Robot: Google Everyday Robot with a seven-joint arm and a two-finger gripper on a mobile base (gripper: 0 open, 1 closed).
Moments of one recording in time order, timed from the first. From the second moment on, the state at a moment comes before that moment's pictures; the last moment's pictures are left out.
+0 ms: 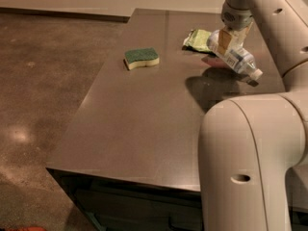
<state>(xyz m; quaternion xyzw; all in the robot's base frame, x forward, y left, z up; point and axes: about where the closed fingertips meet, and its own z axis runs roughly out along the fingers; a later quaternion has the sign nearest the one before) 0.730 -0.258 0.901 -0.31 0.94 -0.11 0.11</state>
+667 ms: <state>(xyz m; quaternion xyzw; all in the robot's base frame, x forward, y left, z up) 0.740 -0.261 0.901 -0.31 0.94 -0.10 0.12</state>
